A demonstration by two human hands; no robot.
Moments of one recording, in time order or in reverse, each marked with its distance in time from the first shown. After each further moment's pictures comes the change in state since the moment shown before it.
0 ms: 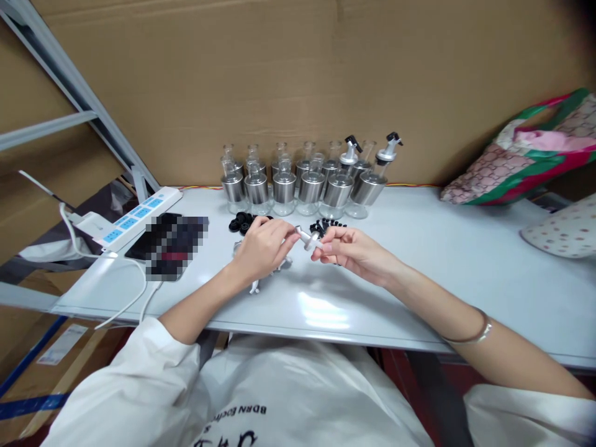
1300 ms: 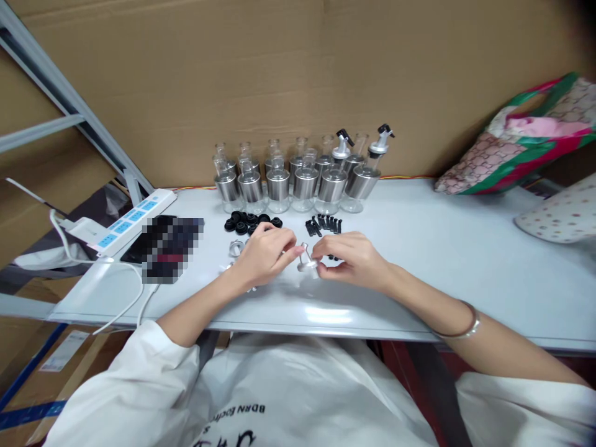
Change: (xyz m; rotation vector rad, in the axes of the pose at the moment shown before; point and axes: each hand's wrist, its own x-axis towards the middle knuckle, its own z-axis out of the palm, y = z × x) left_hand -0.003 0.009 0.002 -0.243 -0.135 -0.011; right_hand -0.006 0.009 -0.003 -1.303 -0.012 -1.225
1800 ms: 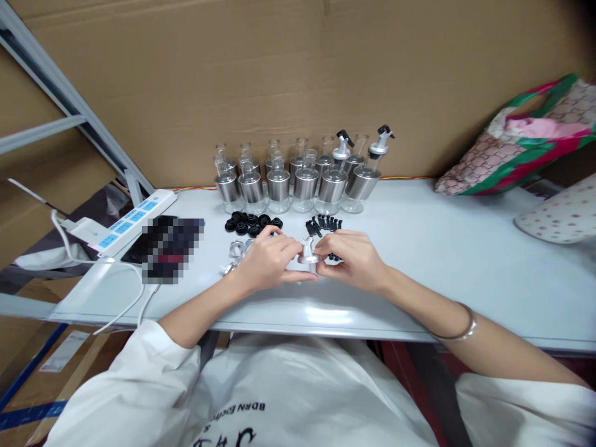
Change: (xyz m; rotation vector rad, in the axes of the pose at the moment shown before) left_hand 0.000 0.004 0.008 0.217 0.148 0.269; right_hand -0.004 0.001 0.005 -0.112 0.067 0.023
